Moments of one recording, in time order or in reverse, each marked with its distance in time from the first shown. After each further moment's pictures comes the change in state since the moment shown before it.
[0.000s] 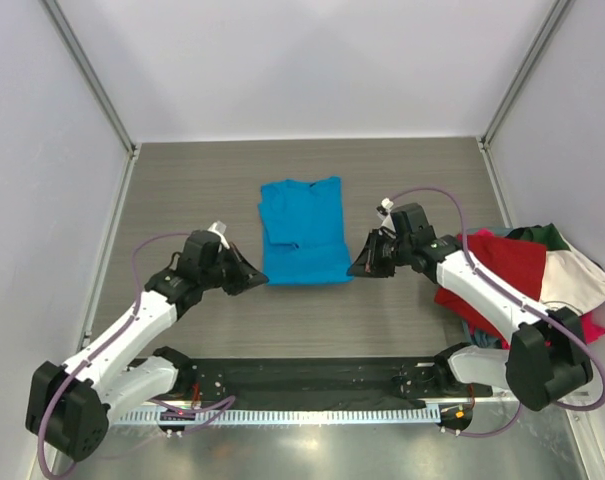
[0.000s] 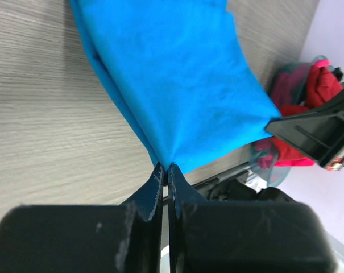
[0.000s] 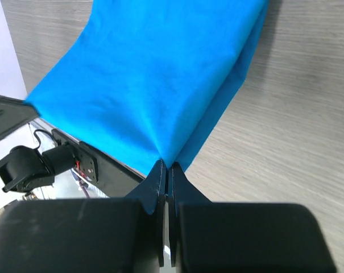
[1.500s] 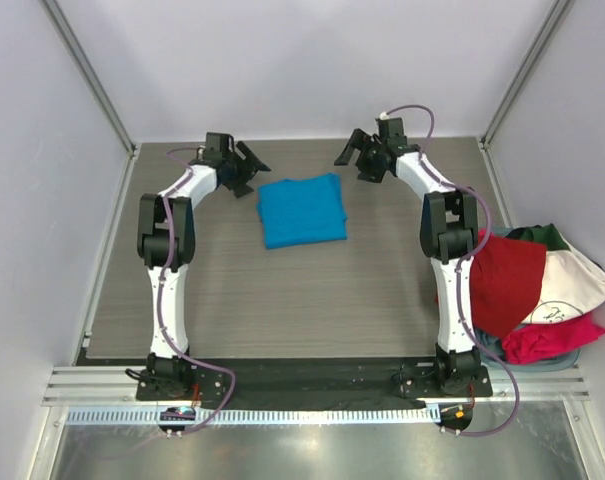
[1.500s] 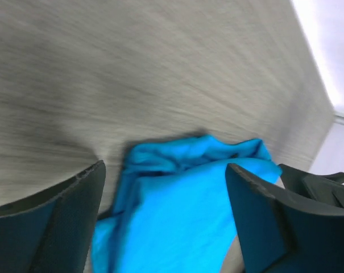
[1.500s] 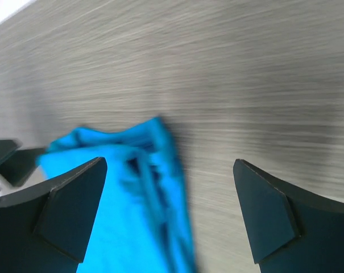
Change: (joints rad) left arm 0.311 1.344 1.245 0.062 0.011 0.071; right arm -0.224 1.172 1.268 0.048 0.107 -0.055
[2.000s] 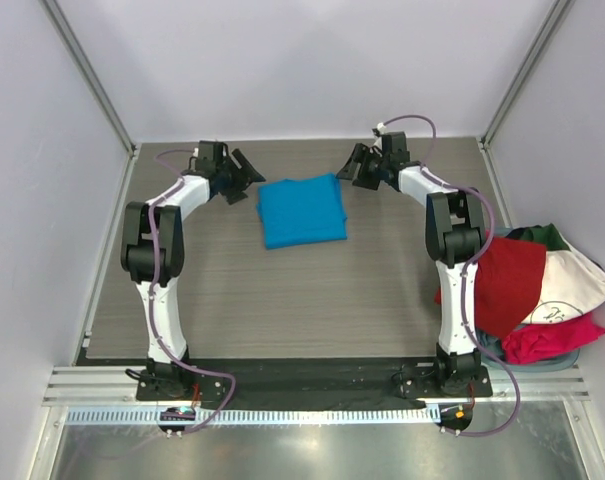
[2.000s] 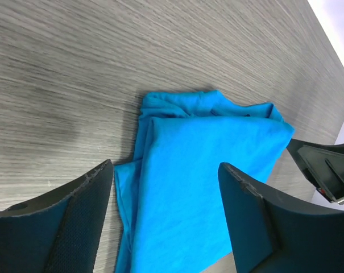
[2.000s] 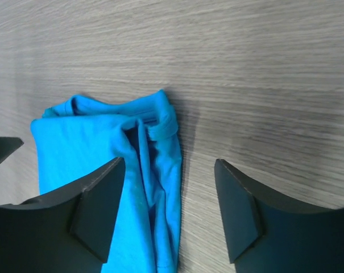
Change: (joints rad) left arm 0.002 -0.214 -0.288 0.081 -0.032 0.122; right arm -0.011 -0.098 -0.293 0.255 -0.076 -0.098
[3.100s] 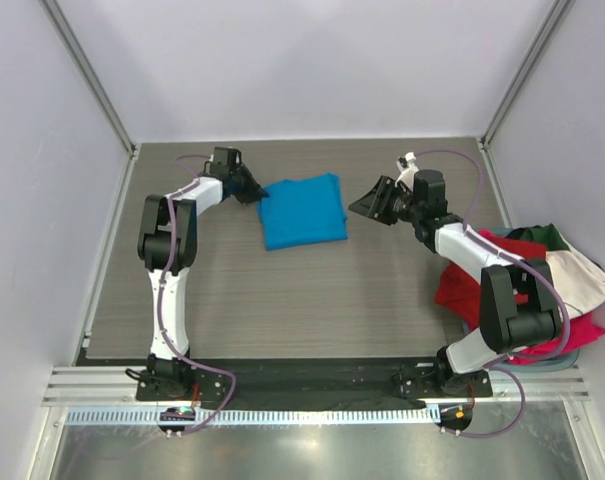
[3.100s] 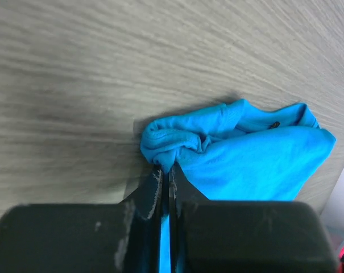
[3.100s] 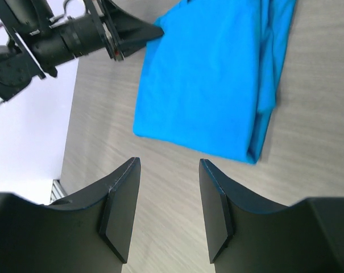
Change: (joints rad) left arm -0.037 0.187 0.118 0.013 0.038 0.023; right arm 0.003 -0.778 -0.853 0.298 -0.142 0.130
